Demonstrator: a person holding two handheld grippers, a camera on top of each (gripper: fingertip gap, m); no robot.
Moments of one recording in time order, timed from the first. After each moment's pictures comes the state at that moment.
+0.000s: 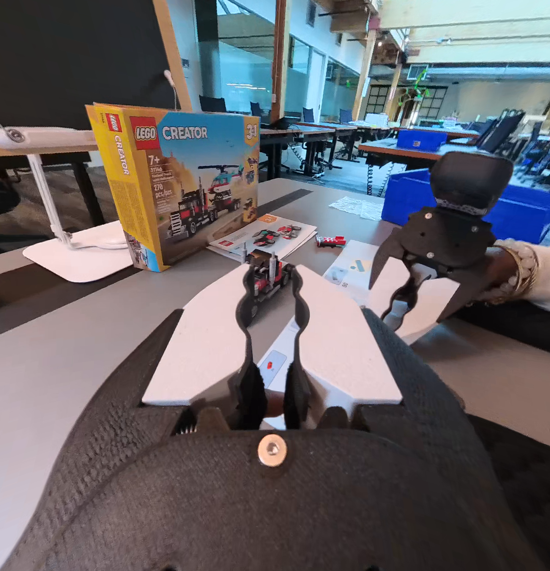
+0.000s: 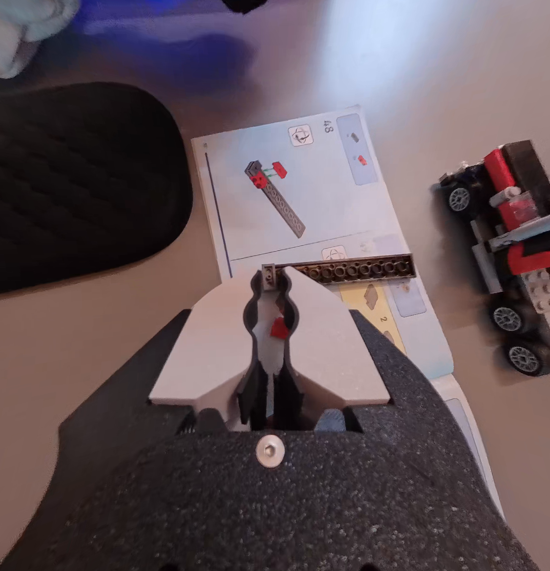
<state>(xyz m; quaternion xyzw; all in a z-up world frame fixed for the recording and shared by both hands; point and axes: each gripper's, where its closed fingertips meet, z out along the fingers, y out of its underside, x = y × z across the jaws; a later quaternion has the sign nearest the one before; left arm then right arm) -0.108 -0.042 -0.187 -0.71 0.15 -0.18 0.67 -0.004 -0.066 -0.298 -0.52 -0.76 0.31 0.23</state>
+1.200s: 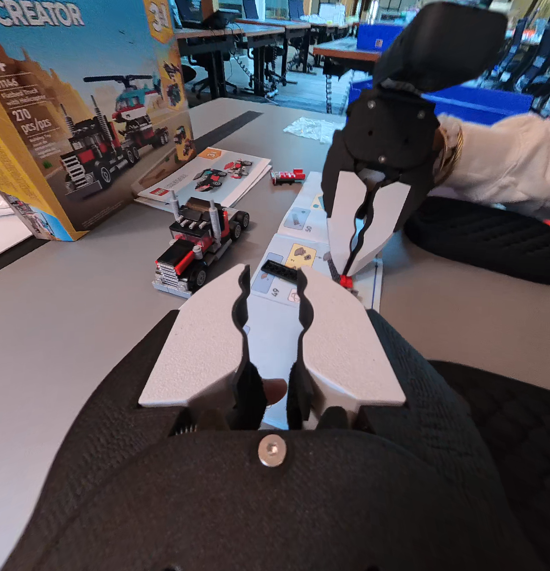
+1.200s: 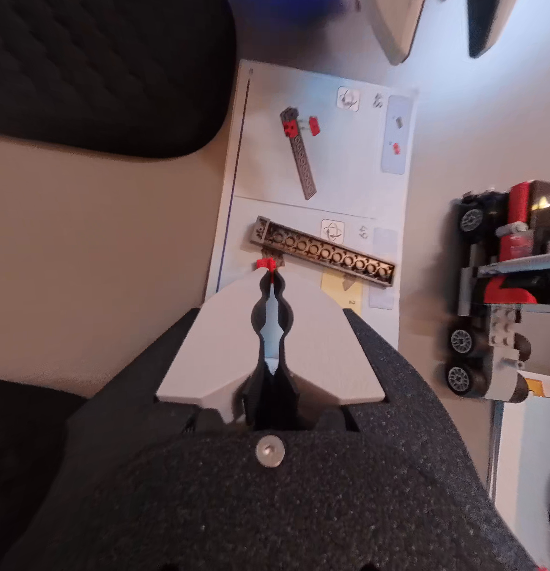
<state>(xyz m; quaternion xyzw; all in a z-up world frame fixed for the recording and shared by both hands) -0.064 -0.043 -0.232 -0.76 0.24 -0.21 0.57 0.022 -0.044 -0.297 -0.37 -0.87 0.28 0.17</state>
